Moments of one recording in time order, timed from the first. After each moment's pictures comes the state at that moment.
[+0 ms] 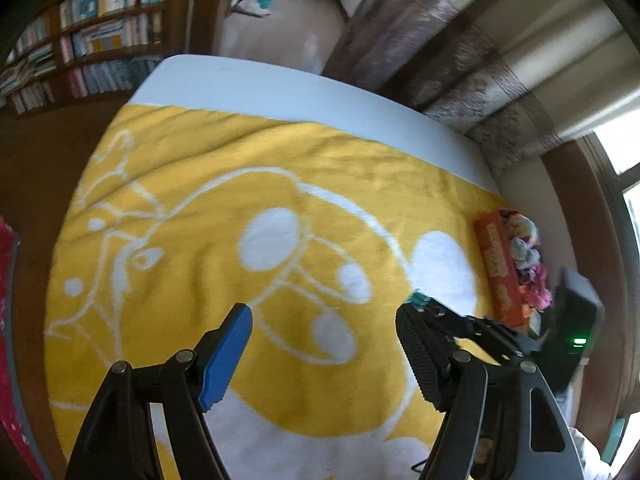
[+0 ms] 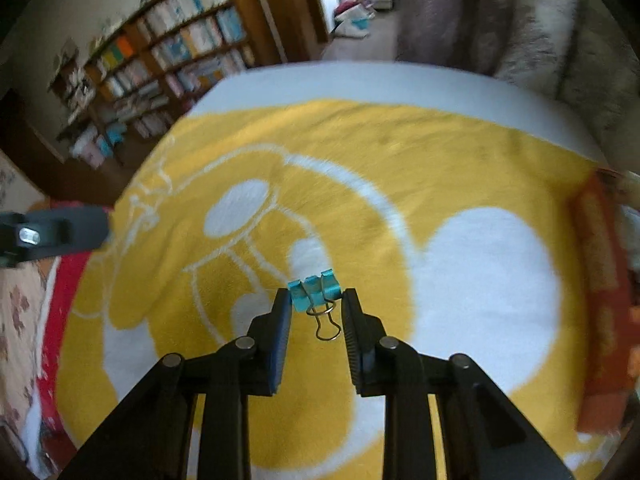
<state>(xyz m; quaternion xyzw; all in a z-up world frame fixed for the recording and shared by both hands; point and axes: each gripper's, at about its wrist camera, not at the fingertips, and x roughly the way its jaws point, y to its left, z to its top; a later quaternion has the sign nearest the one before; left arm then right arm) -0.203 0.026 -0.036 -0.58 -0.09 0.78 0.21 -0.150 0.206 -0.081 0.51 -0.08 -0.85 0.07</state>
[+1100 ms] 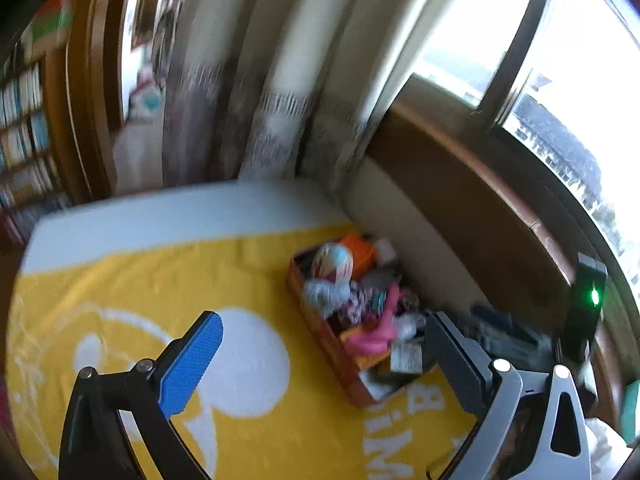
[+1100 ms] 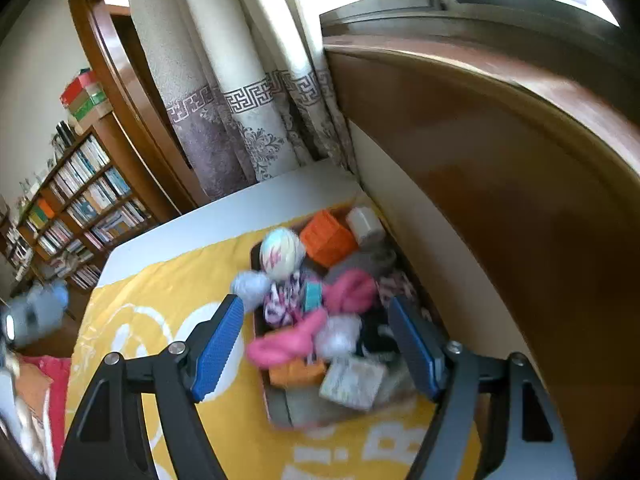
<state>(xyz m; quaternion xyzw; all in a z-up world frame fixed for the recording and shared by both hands) -0.126 0.273 0.084 -0.42 0.02 0.84 0.34 -0.003 0.479 0.023 0.37 -0.19 -0.90 -0.13</state>
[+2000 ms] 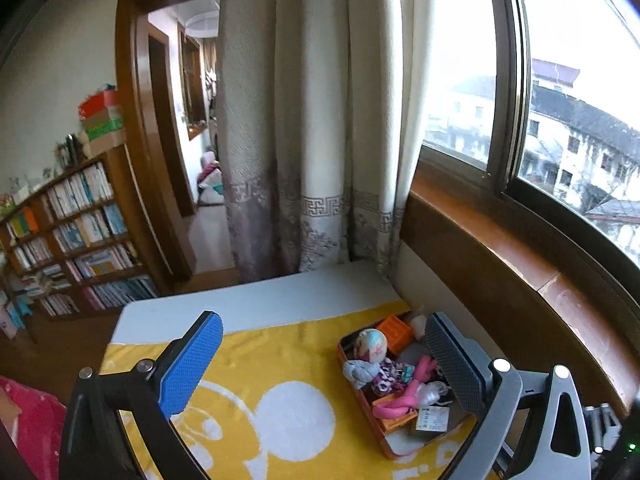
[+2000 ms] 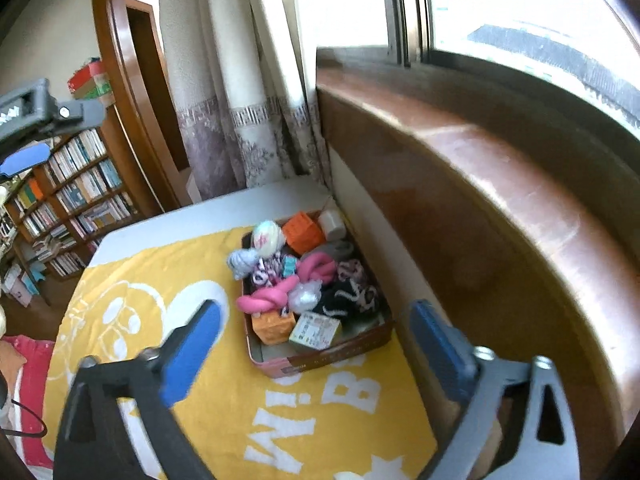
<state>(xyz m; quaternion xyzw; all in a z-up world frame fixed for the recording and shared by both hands) -0.075 0.307 0.175 -0.29 0.09 0.93 0.21 0.078 0.451 0.074 0.34 -0.13 -0.92 -0.17</state>
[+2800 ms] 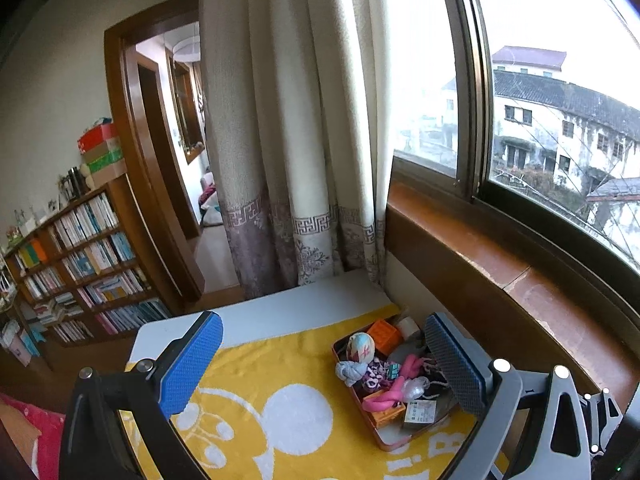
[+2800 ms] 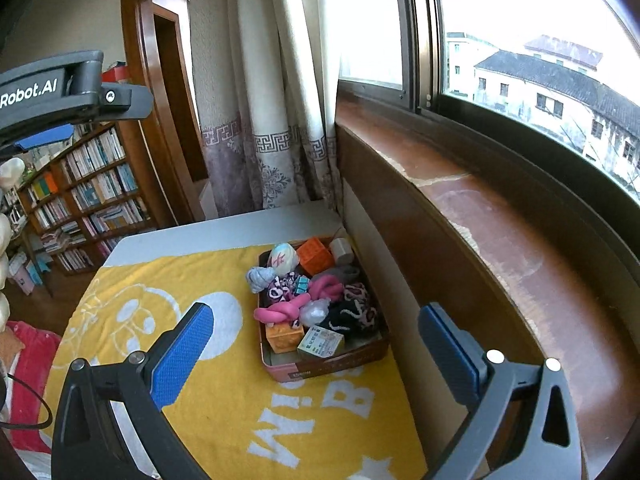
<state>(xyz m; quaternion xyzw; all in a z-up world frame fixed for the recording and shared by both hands) -0.023 0.327 0.209 -0.26 0.13 0.93 0.22 0.101 0.436 0.106 0.32 -0.09 -0.93 -0.15</state>
